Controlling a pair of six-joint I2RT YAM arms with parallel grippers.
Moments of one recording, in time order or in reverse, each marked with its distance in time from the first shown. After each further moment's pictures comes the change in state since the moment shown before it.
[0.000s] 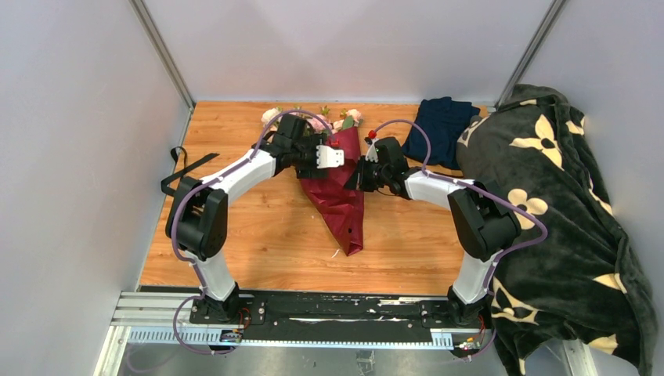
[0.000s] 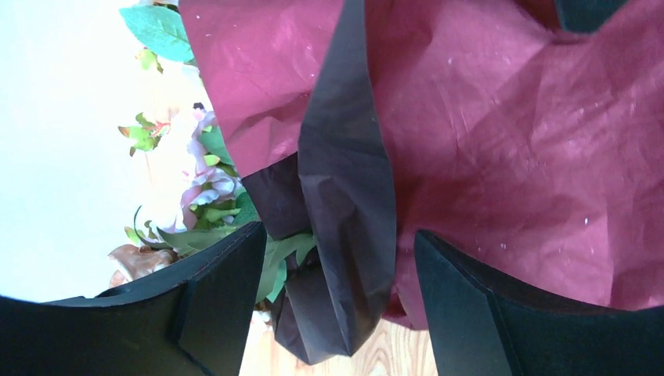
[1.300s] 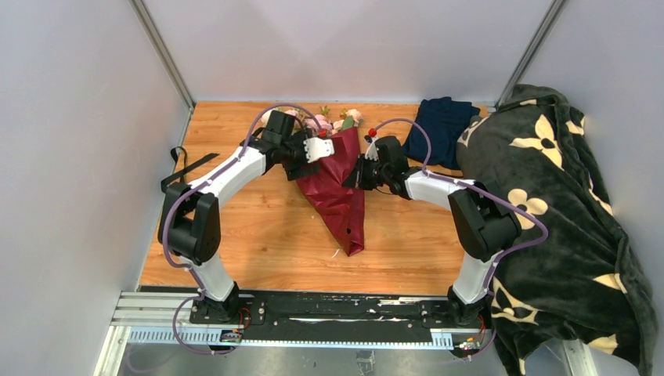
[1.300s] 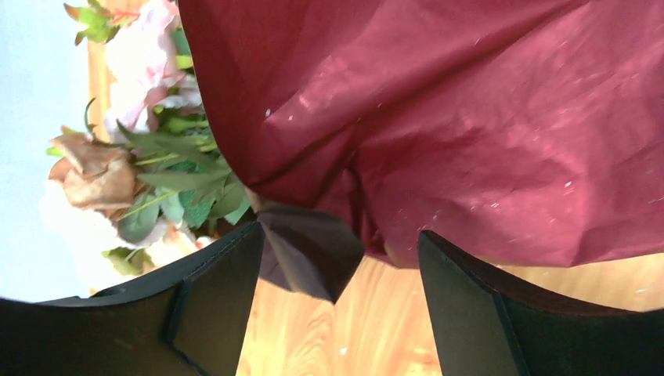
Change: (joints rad) left arm 0.055 -0.058 -0.004 -0.084 -0.065 -0.193; right arm 0.000 -0.004 0.000 0.040 -0.018 0.026
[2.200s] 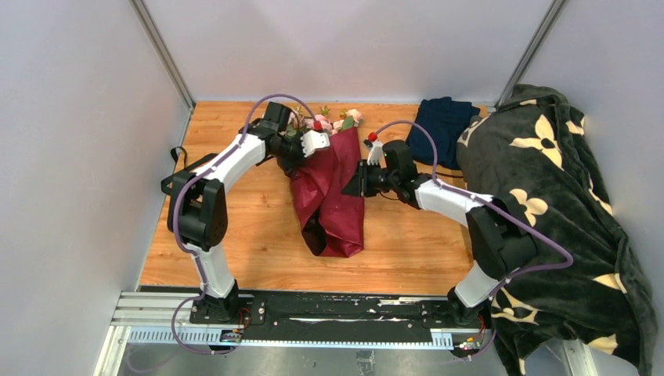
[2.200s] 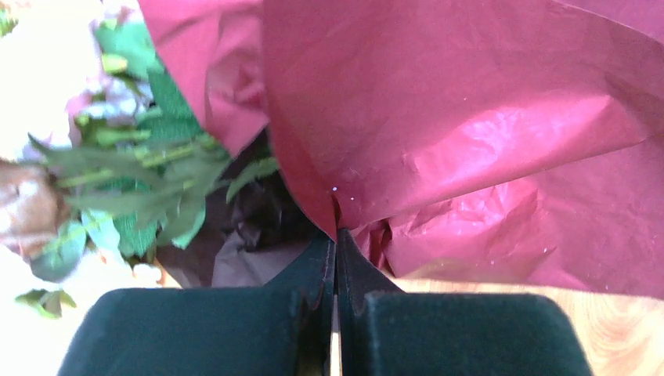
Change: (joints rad) left arm 0.042 0.136 0.177 -0.200 0.192 -0.031; right arm 0.013 -0.157 -0.088 -0.026 -0.129 -0.116
